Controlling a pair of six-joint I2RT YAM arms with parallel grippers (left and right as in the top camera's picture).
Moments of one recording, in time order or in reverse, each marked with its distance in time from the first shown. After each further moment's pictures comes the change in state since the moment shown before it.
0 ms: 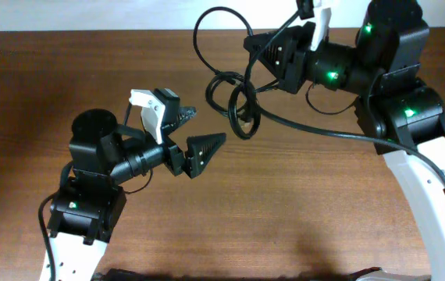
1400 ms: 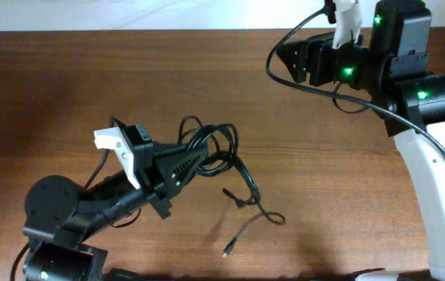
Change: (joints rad) left arm -0.061 -0.275 -0.002 0.086 -0.014 -0.154; right arm -0.142 0.053 0.006 -0.283 0.245 -0.169
